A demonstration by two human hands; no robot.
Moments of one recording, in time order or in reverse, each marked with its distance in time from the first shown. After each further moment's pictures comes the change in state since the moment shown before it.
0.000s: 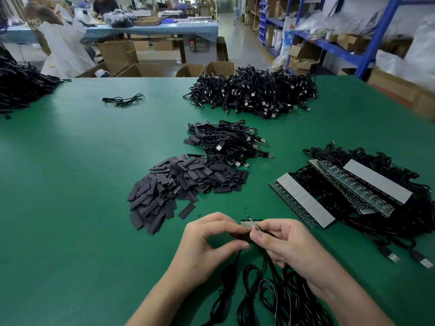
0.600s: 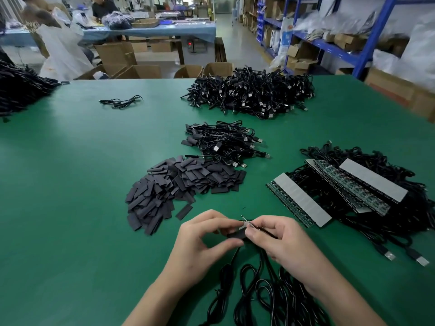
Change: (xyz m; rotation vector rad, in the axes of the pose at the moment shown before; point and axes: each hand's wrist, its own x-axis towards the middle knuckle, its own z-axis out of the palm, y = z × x) left_hand -0.001 -0.002 -0.003 0.069 0.022 0.027; right_hand 0.003 0.005 0.000 -0.133 0.048 -0.087
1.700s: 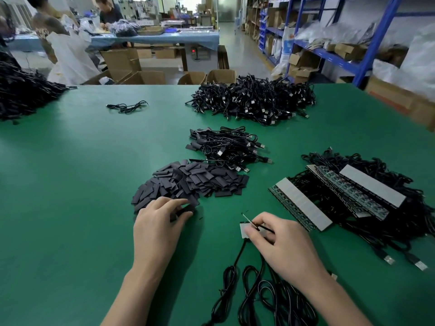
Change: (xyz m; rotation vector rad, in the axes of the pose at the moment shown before) left_hand 0.004 -0.037 -0.052 0.731 0.334 -0.254; right_hand 0.005 0.001 0.010 -0.694 0.260 -0.130
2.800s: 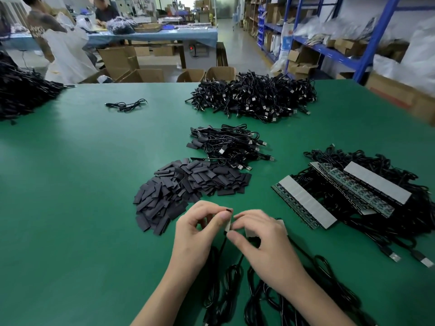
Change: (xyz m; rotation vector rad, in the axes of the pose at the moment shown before) left_hand -0.019 0.053 0.013 -0.912 -0.170 -0.050; right_hand 0.003 -0.016 0.033 0.215 0.043 -0.189
